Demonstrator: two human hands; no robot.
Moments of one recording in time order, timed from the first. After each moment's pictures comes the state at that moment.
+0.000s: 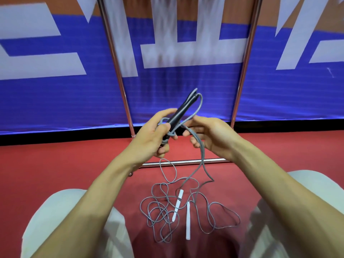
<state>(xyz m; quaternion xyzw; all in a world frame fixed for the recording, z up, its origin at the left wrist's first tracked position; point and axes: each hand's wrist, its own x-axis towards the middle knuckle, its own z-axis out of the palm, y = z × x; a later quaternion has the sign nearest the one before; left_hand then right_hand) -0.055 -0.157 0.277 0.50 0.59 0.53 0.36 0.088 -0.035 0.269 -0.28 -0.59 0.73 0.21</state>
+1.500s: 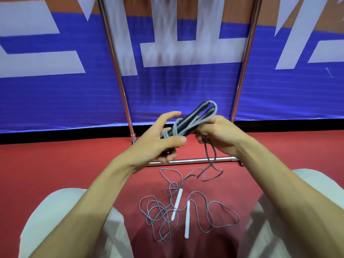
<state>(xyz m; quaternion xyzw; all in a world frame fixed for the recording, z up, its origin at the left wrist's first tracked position) -0.048 -0.164 0.282 0.49 0.55 0.50 0.45 0.096 -0.026 0.264 -0.26 -0.67 0.66 0.22</state>
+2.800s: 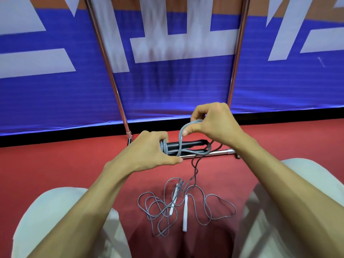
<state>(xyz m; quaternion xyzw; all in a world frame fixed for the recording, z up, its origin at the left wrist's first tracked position) -0.049 -0.162 0.261 0.61 0.74 0.23 0.16 0.110 -0.034 0.279 -0.31 -0.86 0.27 0.31</state>
